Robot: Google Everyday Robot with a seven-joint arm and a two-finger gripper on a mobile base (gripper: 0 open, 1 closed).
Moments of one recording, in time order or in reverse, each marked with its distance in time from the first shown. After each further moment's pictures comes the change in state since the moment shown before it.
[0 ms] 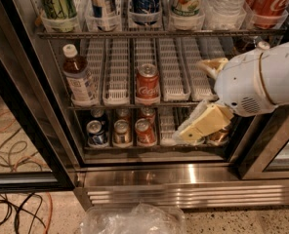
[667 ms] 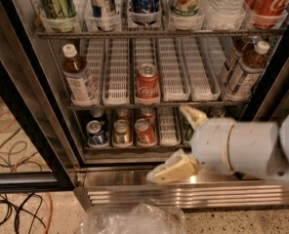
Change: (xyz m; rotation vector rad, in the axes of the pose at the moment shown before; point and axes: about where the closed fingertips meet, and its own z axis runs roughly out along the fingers) arm 0.041 0.058 0.069 0.034 -0.161 0.094
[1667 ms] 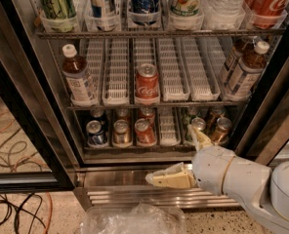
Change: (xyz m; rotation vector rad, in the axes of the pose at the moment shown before) arm 0.061 -0.004 0.030 0.143 -0.197 0.218
